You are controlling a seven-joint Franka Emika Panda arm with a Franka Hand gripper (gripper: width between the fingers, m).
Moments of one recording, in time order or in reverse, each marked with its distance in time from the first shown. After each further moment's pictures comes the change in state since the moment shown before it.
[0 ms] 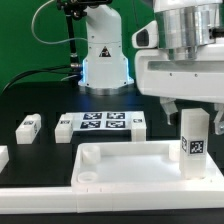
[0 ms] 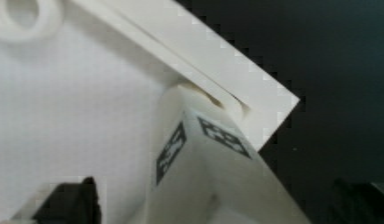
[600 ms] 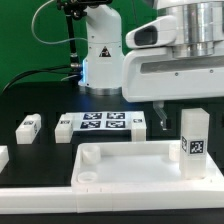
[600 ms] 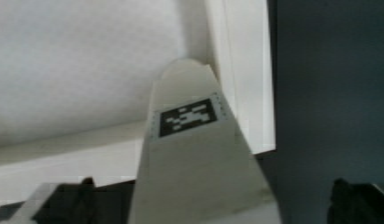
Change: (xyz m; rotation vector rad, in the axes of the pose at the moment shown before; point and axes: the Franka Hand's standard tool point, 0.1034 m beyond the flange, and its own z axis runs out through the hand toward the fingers) arm 0.001 -0.004 -0.003 -0.016 0.019 -0.642
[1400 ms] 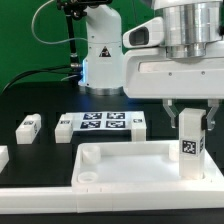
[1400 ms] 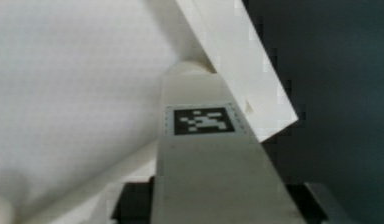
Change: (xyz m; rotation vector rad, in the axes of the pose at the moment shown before) arm 0.000 0.005 0.000 -0.014 -0.015 0.467
